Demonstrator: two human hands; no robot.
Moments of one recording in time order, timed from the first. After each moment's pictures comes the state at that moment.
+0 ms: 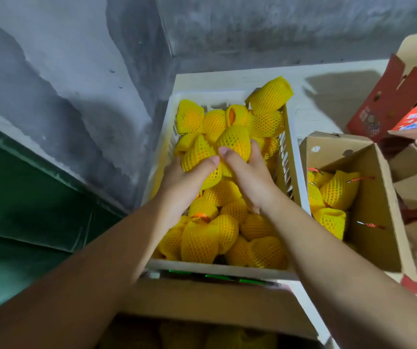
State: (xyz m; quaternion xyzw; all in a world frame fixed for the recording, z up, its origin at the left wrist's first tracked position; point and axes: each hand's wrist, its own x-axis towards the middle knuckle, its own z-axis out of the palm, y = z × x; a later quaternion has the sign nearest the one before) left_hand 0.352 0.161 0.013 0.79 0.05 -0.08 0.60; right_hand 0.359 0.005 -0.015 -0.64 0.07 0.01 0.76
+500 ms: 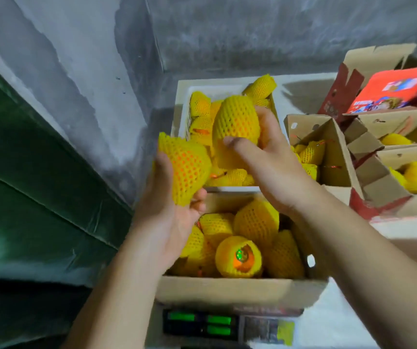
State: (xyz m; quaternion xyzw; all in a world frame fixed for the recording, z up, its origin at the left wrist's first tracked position) left_hand 0.114 0.236 0.114 0.48 0.16 -0.10 0.86; right_hand 0.144 0.065 0.127 -0.70 -0.04 -0.05 0.71
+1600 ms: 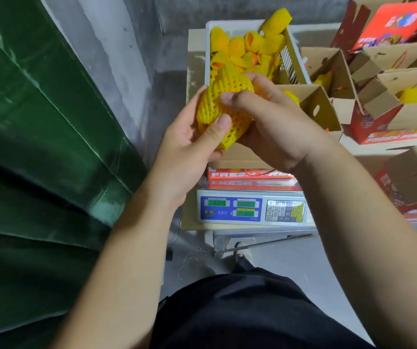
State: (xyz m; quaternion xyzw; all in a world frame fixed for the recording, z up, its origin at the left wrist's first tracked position) left_hand -0.060 0.360 0.106 0.67 -0.11 -0.10 0.72; right_hand -0.059 0.200 0.149 -0.59 0.00 0.08 0.80
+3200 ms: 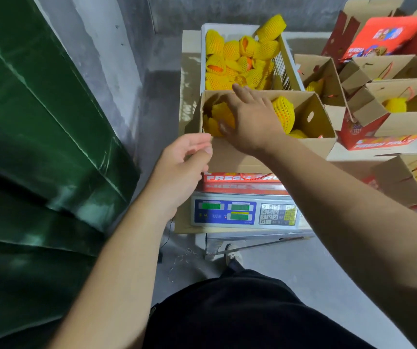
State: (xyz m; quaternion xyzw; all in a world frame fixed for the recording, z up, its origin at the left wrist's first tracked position) left_hand -0.051 0.376 0.061 0.77 -0.03 -0.11 0.63; right_hand 0.014 0.187 0.087 -0.99 -0.05 -0.04 0.08
